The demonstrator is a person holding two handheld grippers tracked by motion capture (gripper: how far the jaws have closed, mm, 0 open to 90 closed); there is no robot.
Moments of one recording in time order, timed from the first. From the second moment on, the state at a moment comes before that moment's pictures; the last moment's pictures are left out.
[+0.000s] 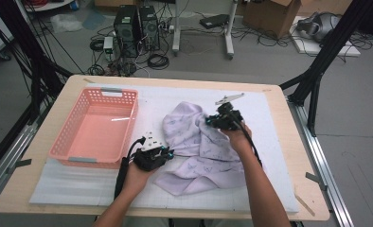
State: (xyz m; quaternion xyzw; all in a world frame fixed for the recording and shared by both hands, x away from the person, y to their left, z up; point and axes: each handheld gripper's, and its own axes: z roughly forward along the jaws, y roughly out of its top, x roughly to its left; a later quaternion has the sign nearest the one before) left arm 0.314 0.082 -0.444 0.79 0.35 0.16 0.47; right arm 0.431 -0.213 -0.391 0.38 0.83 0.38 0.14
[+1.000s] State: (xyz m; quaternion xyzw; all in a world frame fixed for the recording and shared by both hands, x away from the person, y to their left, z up) left arm 0.375 0.003 -0.440 0.81 0.36 0.11 0.46; right arm 0.404 -0.316 -0.372 0.51 0.74 0.34 0.29
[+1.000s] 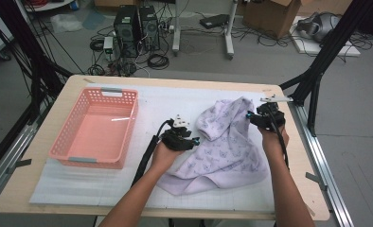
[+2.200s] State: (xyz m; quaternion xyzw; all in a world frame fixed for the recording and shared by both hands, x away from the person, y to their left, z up) left arm 0.381 0.078 -0.428 0.72 0.45 0.19 0.49; right arm 0.351 -0.289 -0.447 0.46 0.79 0.40 0.10
